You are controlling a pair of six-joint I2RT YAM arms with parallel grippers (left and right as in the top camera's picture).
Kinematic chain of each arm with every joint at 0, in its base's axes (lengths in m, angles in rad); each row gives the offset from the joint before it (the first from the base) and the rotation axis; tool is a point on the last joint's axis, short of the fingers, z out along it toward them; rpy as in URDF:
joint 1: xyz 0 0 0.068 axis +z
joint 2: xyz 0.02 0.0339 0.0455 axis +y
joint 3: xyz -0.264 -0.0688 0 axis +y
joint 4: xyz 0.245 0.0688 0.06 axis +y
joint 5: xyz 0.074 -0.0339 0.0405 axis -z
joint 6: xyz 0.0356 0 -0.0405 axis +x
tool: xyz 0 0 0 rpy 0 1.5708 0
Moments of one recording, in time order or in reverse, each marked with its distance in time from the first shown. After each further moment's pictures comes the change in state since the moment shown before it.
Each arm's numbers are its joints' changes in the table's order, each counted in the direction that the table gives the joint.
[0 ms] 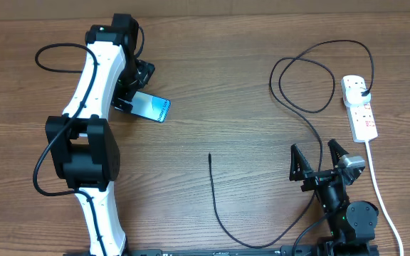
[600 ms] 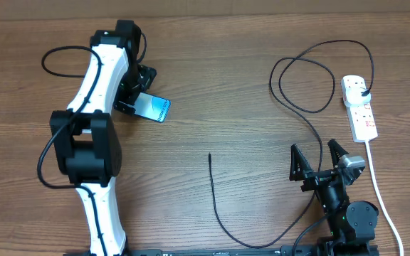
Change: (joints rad) left arm 0.000 0.056 0.029 -0.040 0.013 -0.006; right arm 0.000 0.000 0.000 0.000 0.000 0.000
